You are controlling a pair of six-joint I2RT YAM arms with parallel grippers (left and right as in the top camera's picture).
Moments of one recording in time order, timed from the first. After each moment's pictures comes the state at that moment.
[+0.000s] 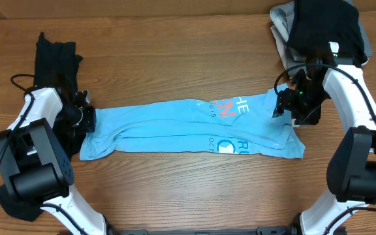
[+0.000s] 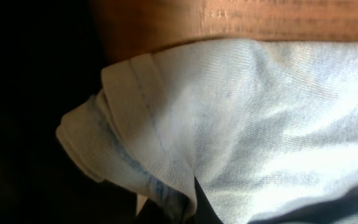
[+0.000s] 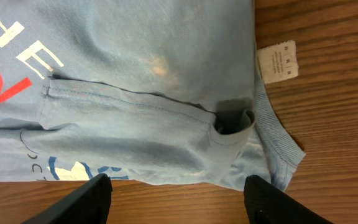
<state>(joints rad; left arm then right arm) 0.31 1.99 1.30 -0.91 0.13 0.17 -0.09 1.90 1.50 -1.28 -0.19 0.15</state>
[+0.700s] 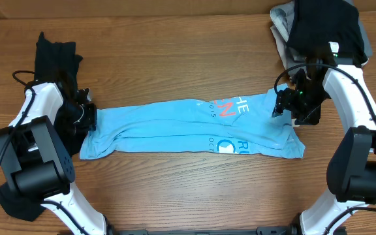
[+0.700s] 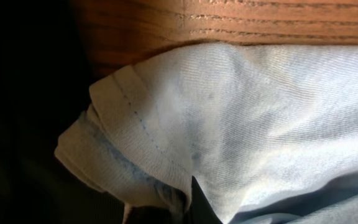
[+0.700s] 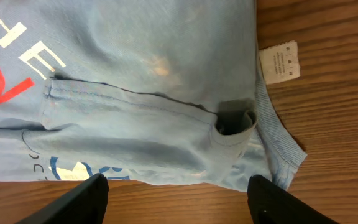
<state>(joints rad) 0.30 2.01 1.35 -0.96 0.13 0.16 -0.09 1.90 1.50 -1.28 -0.20 0.15</state>
